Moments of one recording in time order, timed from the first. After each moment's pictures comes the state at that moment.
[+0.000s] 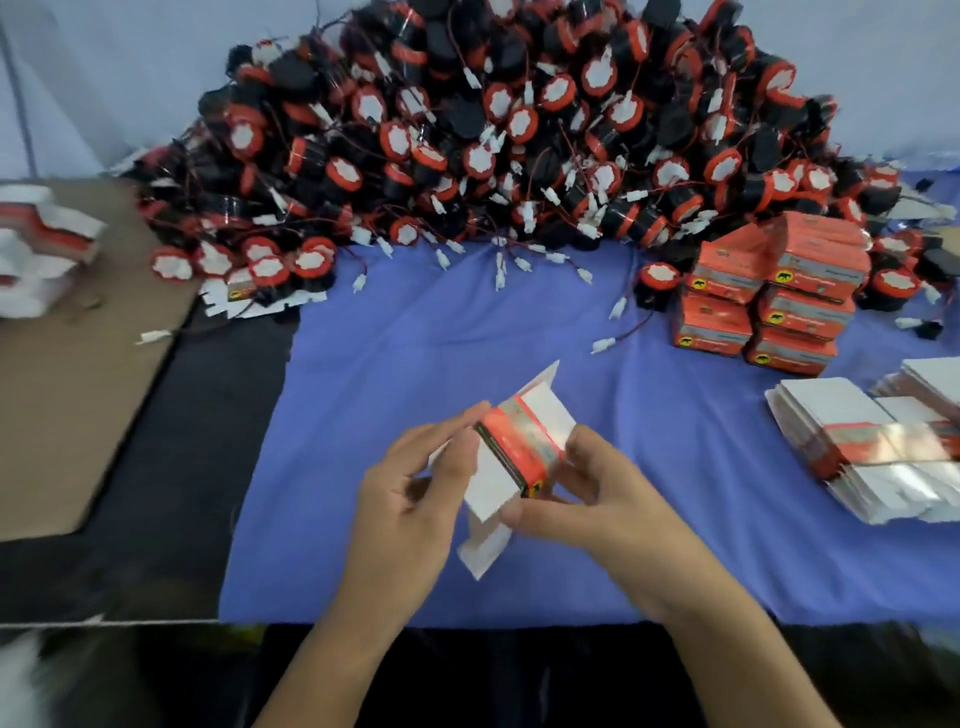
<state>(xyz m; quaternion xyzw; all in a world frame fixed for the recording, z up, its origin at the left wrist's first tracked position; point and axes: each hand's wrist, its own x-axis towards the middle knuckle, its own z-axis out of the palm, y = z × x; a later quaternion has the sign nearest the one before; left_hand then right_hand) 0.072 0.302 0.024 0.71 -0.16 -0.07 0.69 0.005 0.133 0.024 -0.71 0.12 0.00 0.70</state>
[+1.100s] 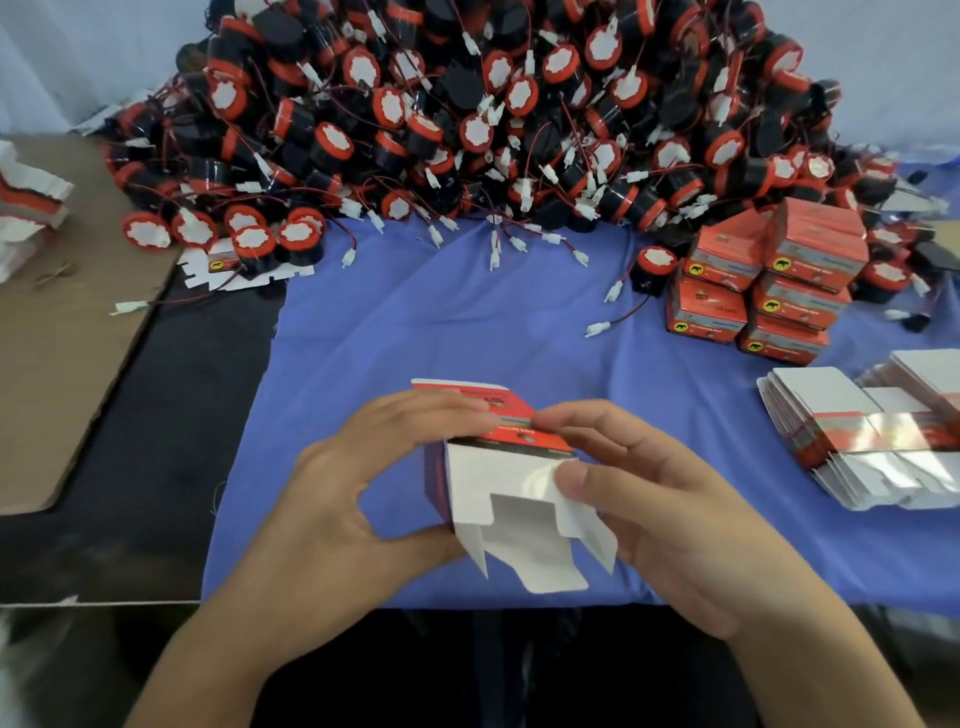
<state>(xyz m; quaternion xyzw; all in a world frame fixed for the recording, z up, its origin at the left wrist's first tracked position) 0.078 0.350 0.068 0.74 -0.43 -0.01 0.51 -0.017 0.125 0.068 -0.58 0.08 0.06 0.81</state>
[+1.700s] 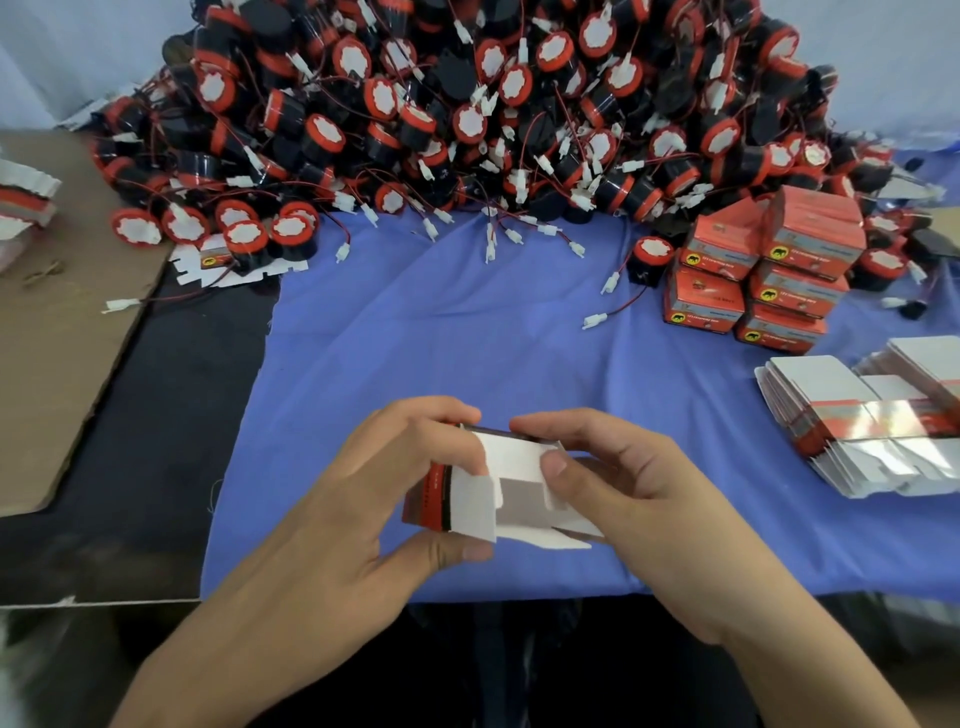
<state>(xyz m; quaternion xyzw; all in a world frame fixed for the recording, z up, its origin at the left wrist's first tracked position) 0.064 0.356 0.071 0.79 -0.43 -0.07 0.43 -0.019 0.139 0.068 -0.72 0.12 -0.01 0.68</state>
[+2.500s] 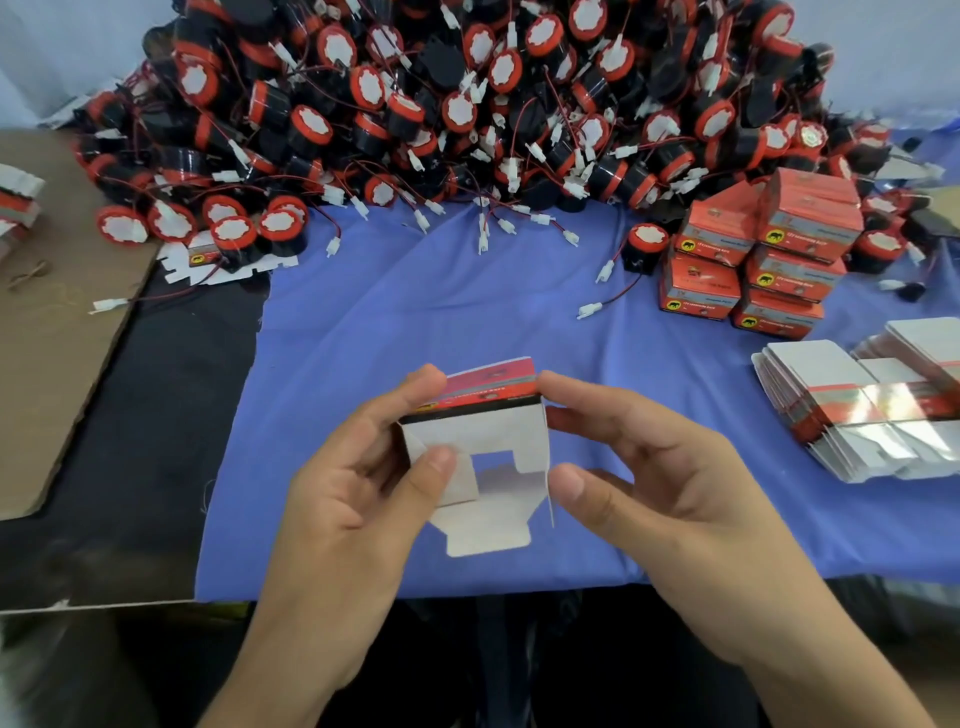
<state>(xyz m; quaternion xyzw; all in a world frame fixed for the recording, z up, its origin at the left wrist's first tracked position) 0.046 0.330 0.052 0.63 -0.18 -0.13 0.75 -0.035 0.139 0.078 -0.70 0.04 -0.09 0.71</state>
